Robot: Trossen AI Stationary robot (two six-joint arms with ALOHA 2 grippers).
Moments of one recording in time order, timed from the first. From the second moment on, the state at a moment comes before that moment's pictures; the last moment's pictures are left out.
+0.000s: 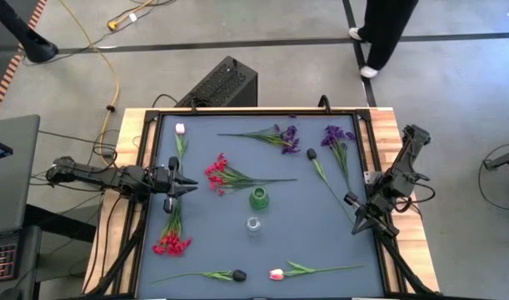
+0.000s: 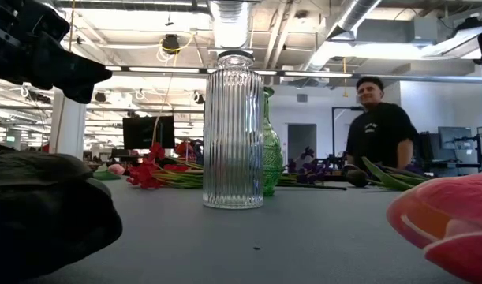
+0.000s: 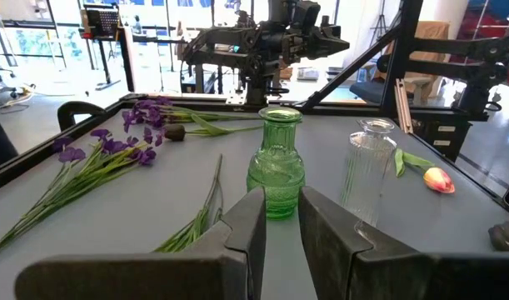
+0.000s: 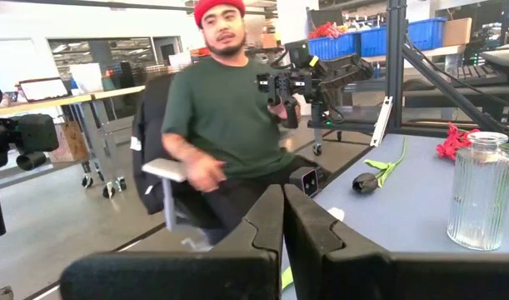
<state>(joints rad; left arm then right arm) -0.19 0.10 0.02 0.01 -0.20 -0.06 0.93 0.00 0.00 0.06 0.18 0.14</state>
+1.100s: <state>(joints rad) -0.19 0.10 0.02 0.02 -0.22 -0.30 0.90 0.00 0.01 0.06 0.19 -0.16</state>
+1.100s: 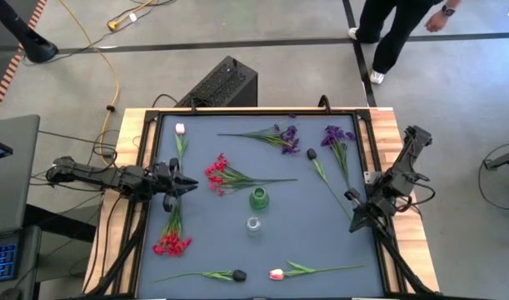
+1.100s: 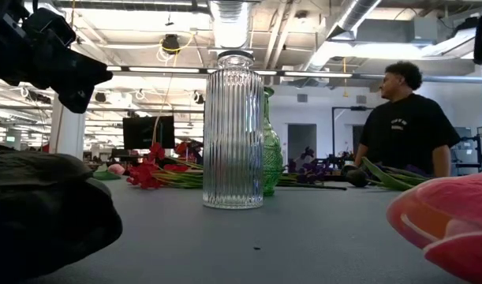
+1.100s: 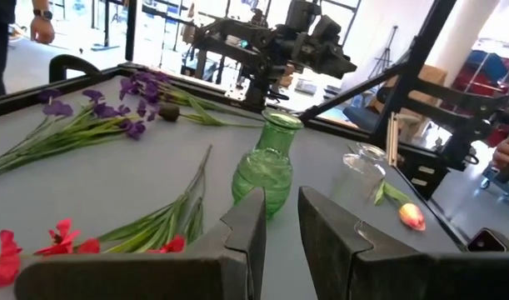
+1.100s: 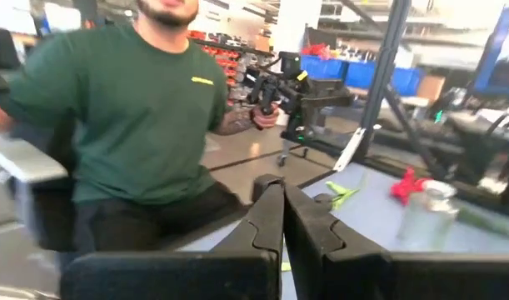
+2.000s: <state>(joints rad) -0.19 0.62 0.22 0.31 -0.26 -0.09 0.39 0.27 0.01 0.35 0.32 0.01</state>
